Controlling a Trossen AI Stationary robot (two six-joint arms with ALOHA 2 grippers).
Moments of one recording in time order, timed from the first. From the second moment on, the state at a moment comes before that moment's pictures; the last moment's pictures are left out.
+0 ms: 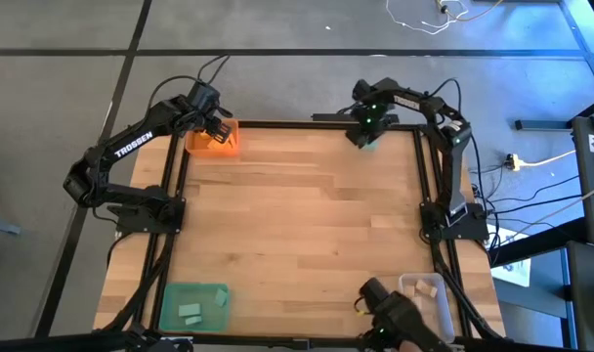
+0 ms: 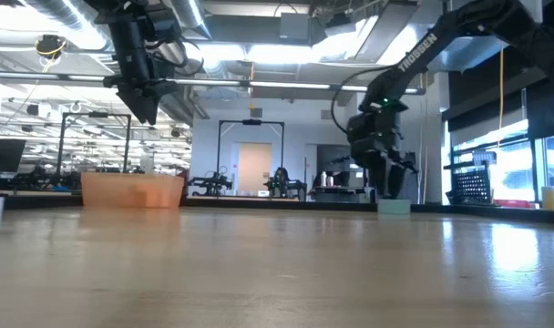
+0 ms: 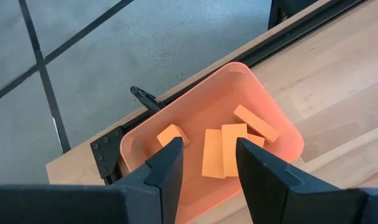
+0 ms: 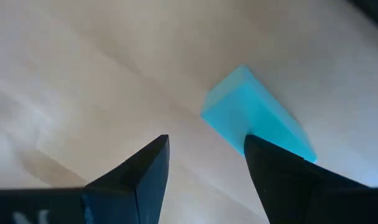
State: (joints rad) left arm 0.88 1.22 1.06 -0.79 -0.35 -0.07; right arm -0.94 2.08 1.55 -1.15 -0.24 -0.01
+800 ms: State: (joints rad) left arm 0.88 1.22 1.06 -0.79 -0.35 -0.07; right arm -0.73 2.09 1.69 -1.10 -0.19 -0.32
